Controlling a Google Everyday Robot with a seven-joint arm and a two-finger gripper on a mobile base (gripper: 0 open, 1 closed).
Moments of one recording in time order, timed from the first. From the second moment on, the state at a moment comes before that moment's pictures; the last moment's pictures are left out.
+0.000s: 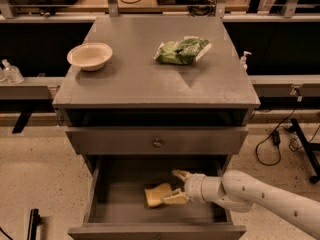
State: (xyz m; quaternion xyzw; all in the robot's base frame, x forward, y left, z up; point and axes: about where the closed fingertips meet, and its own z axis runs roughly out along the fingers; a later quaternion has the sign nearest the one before) arm 0.522 -0.057 0.447 -0.46 0.74 0.27 0.41
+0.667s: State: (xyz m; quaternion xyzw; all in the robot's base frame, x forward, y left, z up) arm 0.525 -0.040 0.404 -0.48 0.74 0.26 0.39
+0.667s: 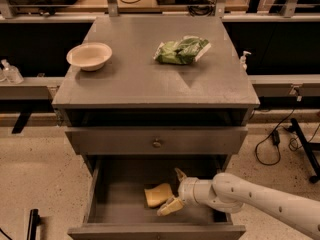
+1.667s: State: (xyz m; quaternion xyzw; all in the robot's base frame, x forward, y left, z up) arm 0.540 -0.032 0.359 -0.49 0.75 0.23 0.39
